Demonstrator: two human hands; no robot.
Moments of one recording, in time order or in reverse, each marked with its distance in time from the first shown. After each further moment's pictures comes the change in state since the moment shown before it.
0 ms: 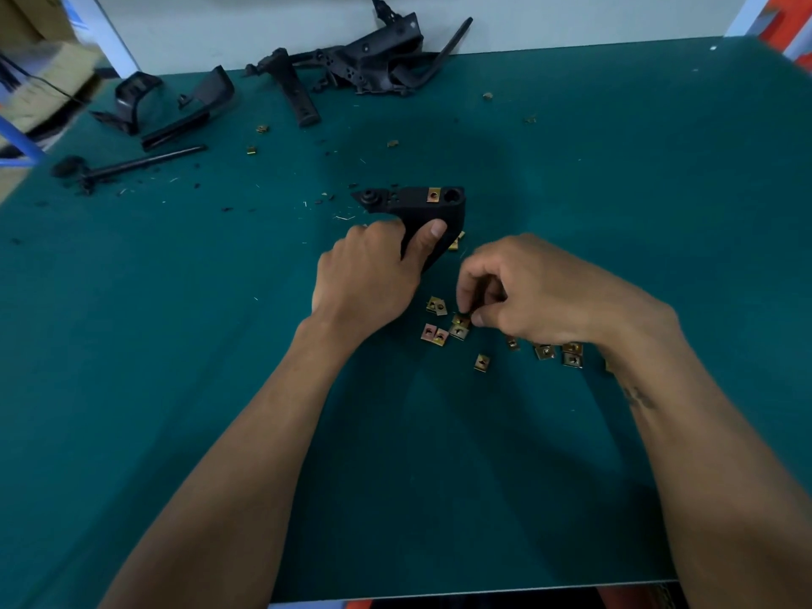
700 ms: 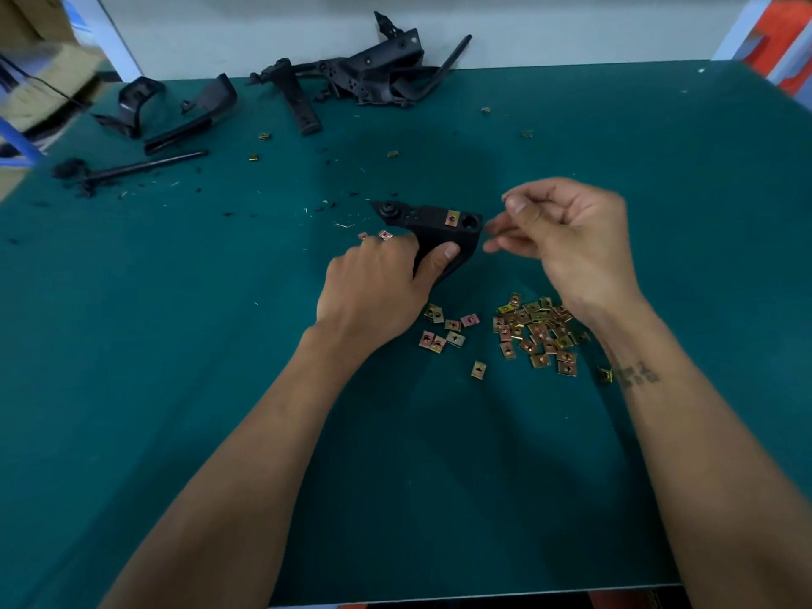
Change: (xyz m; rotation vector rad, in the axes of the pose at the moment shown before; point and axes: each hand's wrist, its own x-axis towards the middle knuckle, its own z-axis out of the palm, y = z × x) left_hand -0.006 0.008 -0.004 0.065 -0.033 0.122; right_hand 0.015 0.024 -0.003 0.916 0.686 -0.045
